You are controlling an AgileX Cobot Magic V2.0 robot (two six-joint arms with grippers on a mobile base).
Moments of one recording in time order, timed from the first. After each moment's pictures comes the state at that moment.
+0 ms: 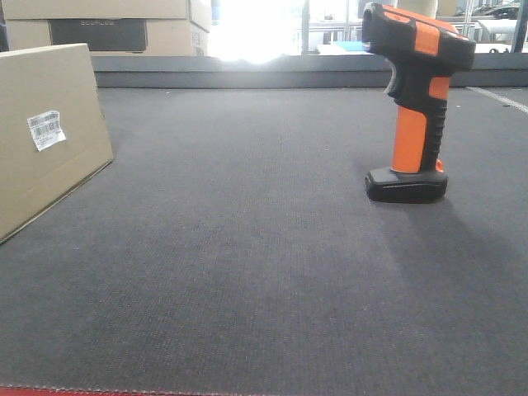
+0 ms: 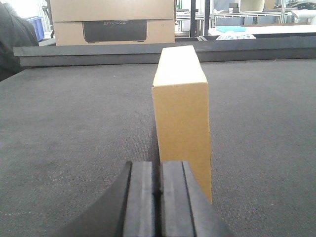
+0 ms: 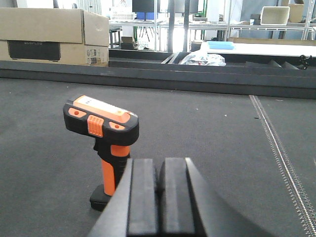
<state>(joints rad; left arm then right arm) -0.02 0.01 0.00 0.03 0.10 0.05 -0.04 0.18 -0.32 0.42 0.26 -0.37</state>
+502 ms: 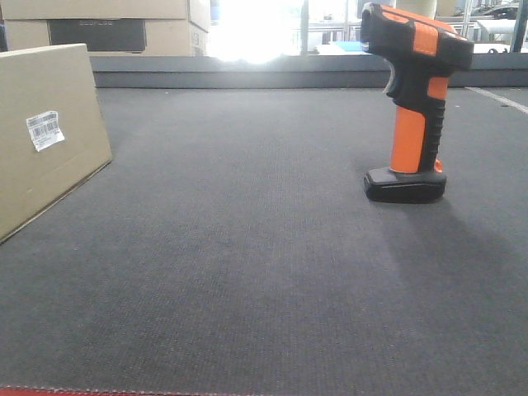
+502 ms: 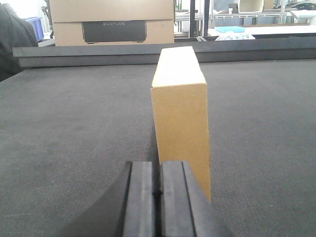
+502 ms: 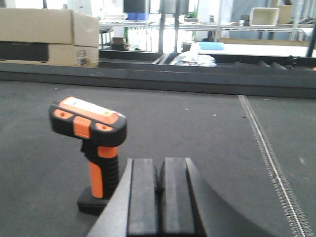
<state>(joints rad) -0.02 0.01 0.00 0.03 0.10 0.05 -0.04 0.18 -0.31 0.20 0.24 -0.15</state>
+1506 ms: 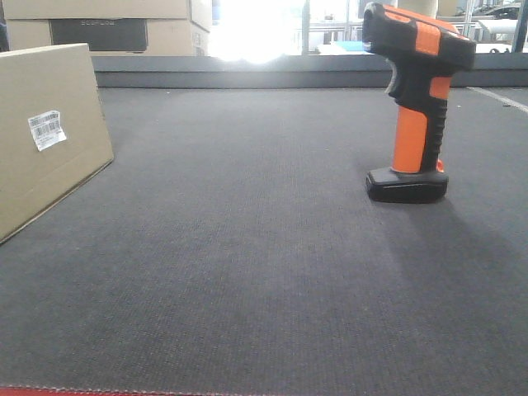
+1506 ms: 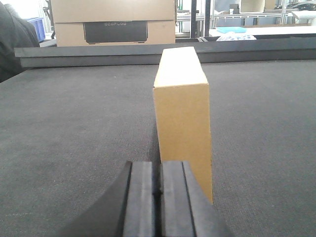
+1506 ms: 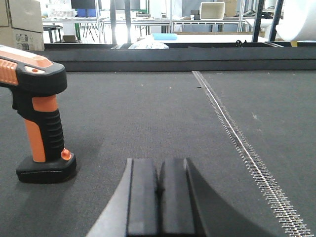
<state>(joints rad) -0.02 0.01 0.00 0.03 0.10 0.05 -0.18 0.00 0.00 0.11 0.10 -0.05</state>
